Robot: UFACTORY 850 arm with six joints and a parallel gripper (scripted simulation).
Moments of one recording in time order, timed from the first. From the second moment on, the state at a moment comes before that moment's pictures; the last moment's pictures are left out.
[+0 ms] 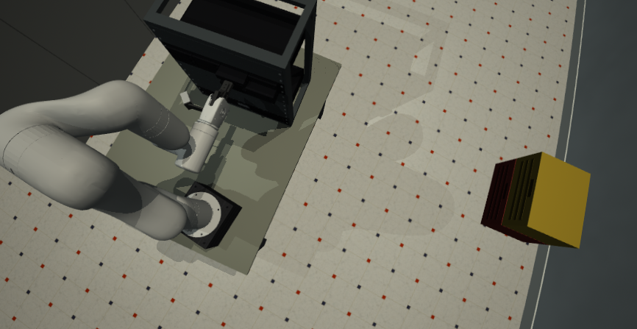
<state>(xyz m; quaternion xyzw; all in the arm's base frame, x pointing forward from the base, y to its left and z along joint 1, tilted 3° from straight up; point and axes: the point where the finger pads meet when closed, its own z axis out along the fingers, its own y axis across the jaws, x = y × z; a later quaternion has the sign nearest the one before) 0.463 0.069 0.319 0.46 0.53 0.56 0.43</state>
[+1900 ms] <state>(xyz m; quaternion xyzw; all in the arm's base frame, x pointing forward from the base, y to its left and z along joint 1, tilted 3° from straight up) 0.481 0.073 0.319 0.46 0.53 0.56 0.43</state>
